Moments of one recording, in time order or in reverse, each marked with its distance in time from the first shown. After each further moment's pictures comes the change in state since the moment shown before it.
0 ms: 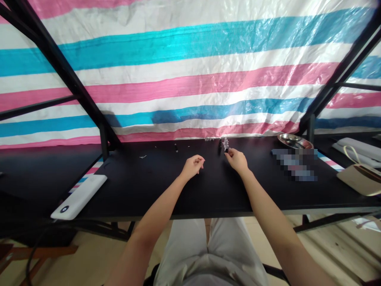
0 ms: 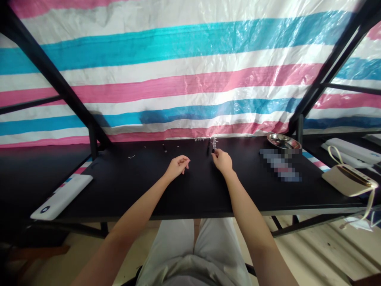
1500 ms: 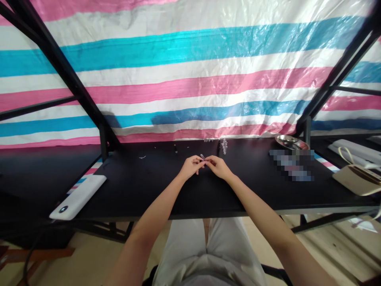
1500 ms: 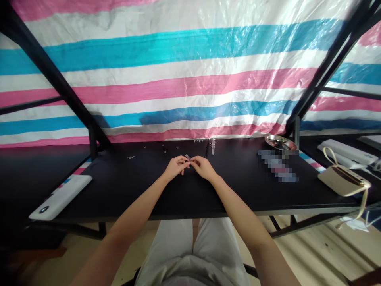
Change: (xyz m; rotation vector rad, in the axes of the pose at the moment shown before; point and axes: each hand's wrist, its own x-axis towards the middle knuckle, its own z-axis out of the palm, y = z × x) left_hand 0.004 -0.010 -0.003 -0.080 -0.054 -0.007; right_hand -0.027 -0.051 0.026 0.576 -0.238 -0.372
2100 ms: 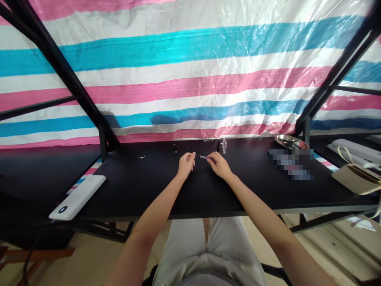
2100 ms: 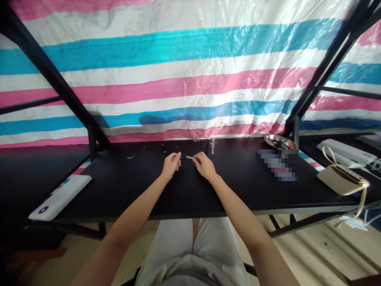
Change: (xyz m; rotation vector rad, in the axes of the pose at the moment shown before) left_hand 0.003 0.004 -0.005 -0.068 0.321 -0.035; right_hand 0.001 0.006 -0.002 -0.204 0.105 -0.004
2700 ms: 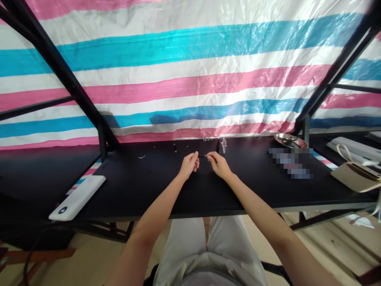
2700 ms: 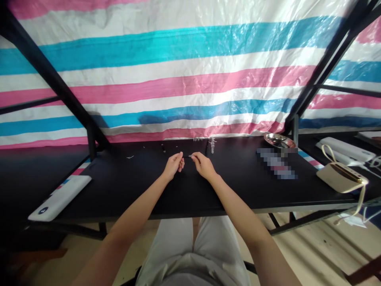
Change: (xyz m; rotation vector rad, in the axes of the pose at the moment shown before) left_hand -0.007 0.011 0.007 -0.084 -0.182 -0.060; right_hand -0.003 -0.017 -0.007 0.122 0.037 -0.053
